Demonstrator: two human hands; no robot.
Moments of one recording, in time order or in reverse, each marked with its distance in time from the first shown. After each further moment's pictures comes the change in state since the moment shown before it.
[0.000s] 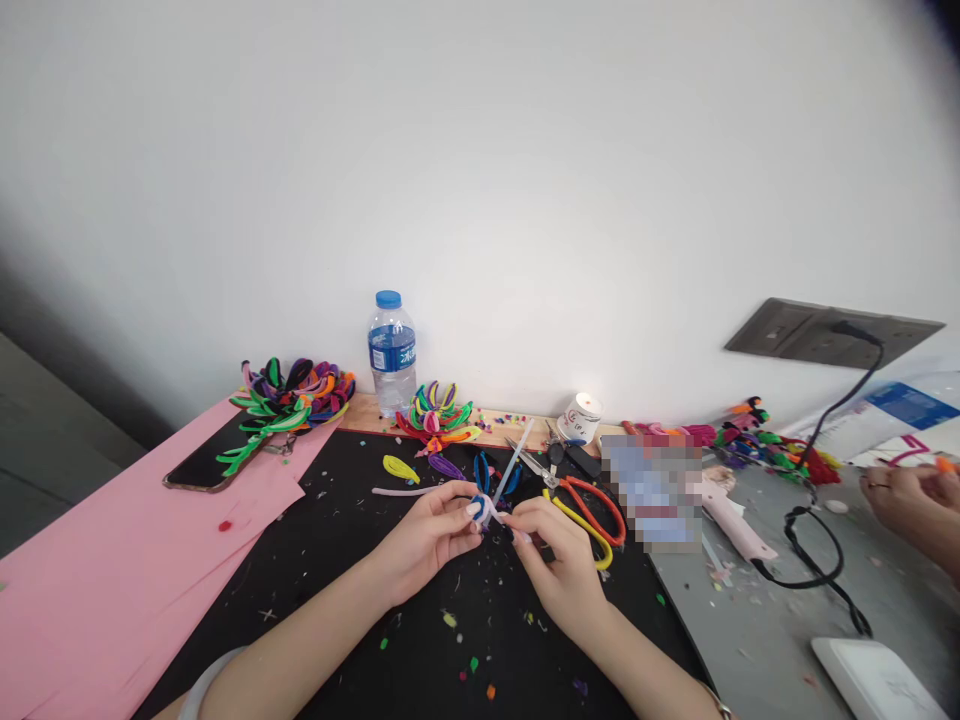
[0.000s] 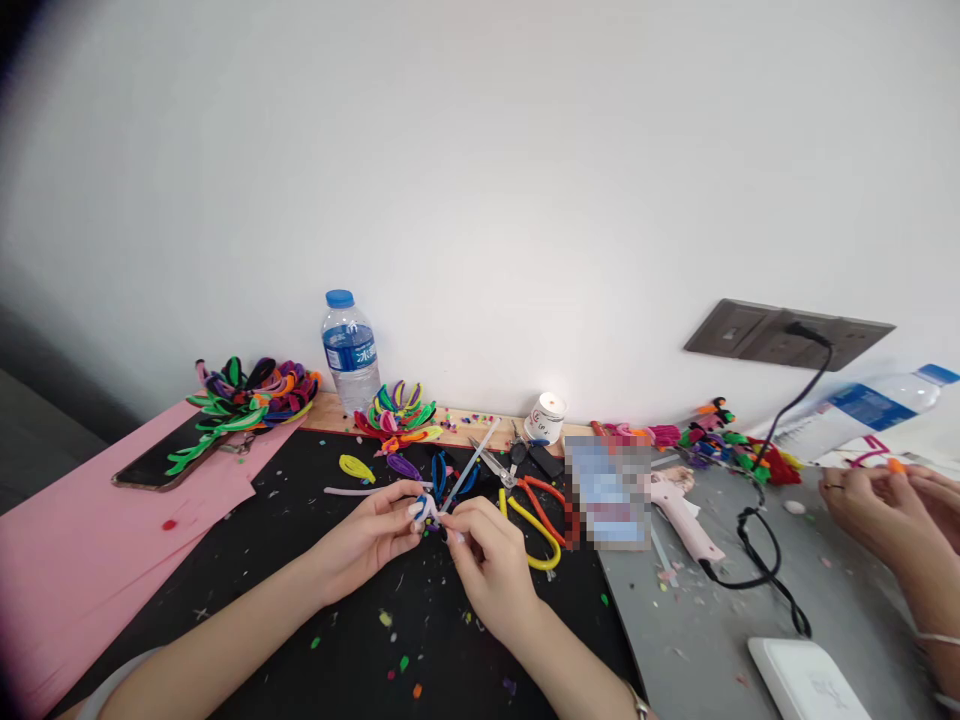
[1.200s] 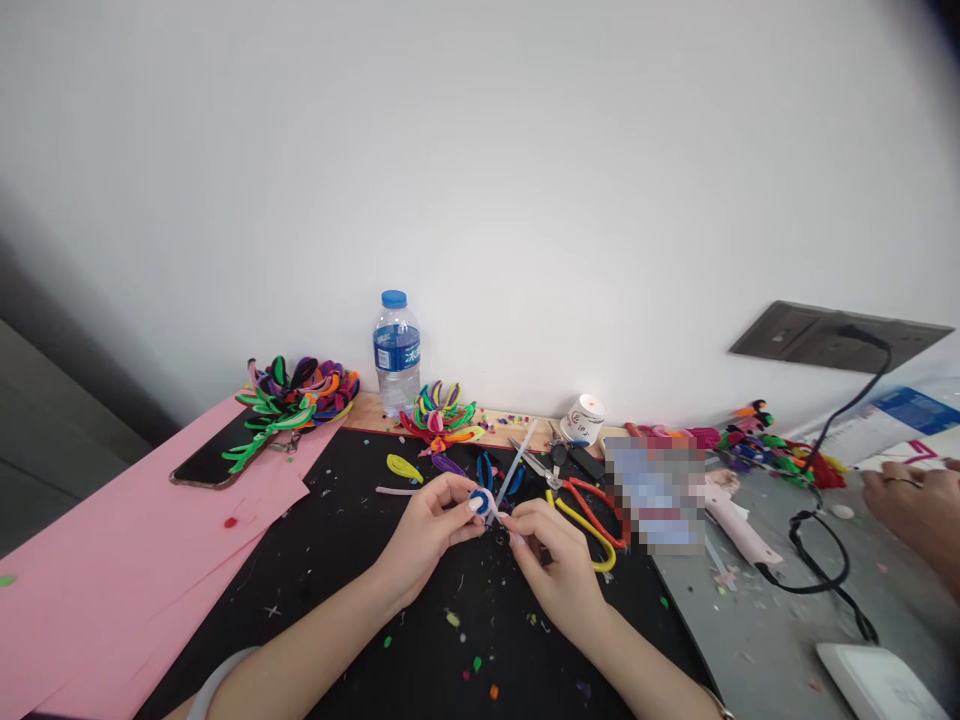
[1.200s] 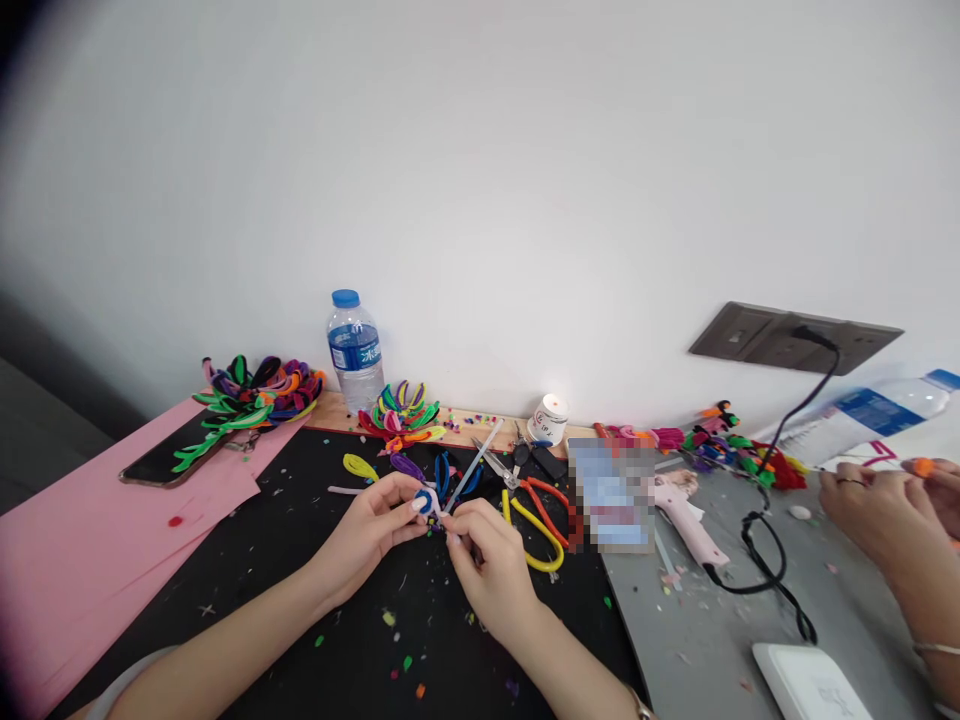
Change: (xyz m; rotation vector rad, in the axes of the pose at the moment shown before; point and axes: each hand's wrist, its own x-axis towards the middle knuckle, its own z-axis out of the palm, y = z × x) left_hand -0.004 0.001 0.008 0.248 0.070 0.235; right_hand -0.004 0.006 0.006 0.002 -0.035 0.012
